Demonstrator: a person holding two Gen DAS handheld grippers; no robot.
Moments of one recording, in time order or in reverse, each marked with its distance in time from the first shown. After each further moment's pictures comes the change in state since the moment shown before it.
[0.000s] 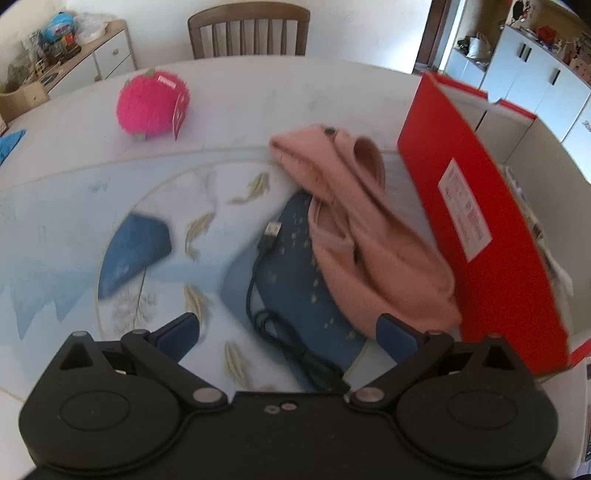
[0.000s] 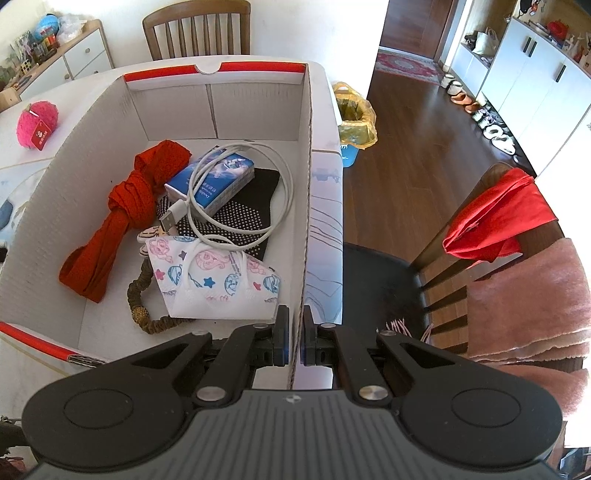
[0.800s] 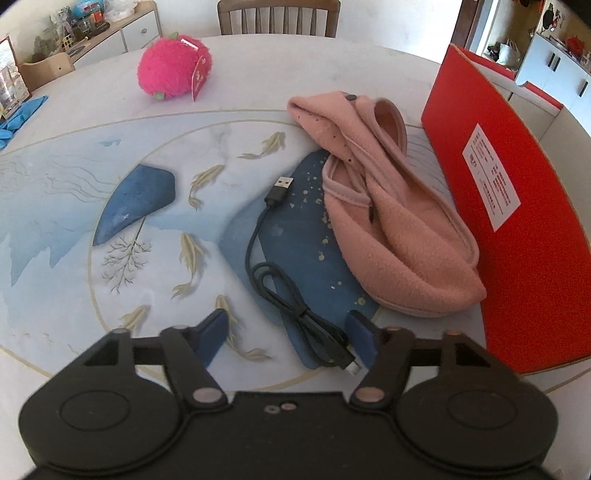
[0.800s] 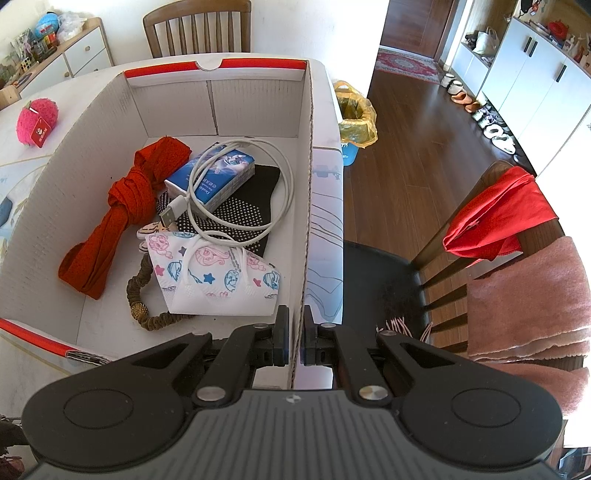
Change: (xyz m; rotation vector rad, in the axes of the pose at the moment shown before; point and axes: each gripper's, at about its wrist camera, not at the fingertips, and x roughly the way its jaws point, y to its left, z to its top) left arm 0.015 -0.009 -0.027 -0.079 0.008 0.060; right arm 0.001 0.001 -0.002 -0.003 0.004 -0.001
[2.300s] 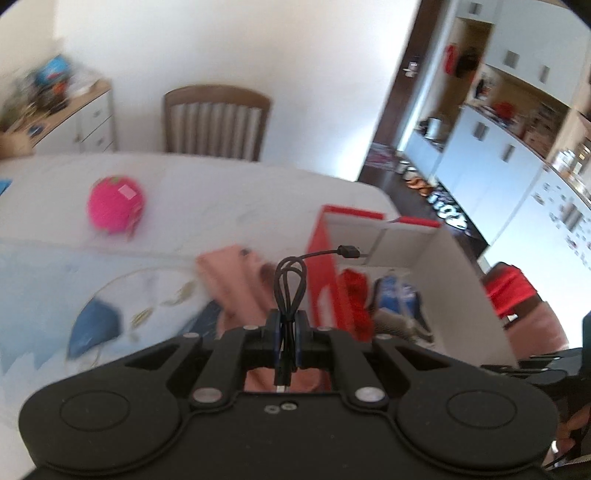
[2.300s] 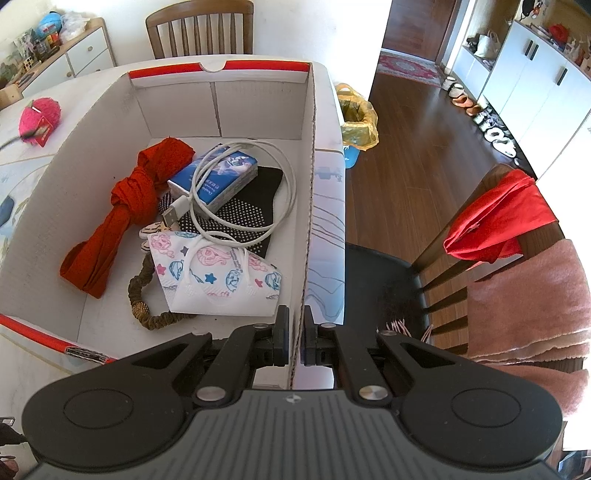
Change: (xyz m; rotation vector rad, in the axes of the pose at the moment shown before) left arm -0.119 -0.047 0.058 0.034 -0.274 -0.233; right arm -0.002 0.002 0.000 -0.008 -0.009 0.000
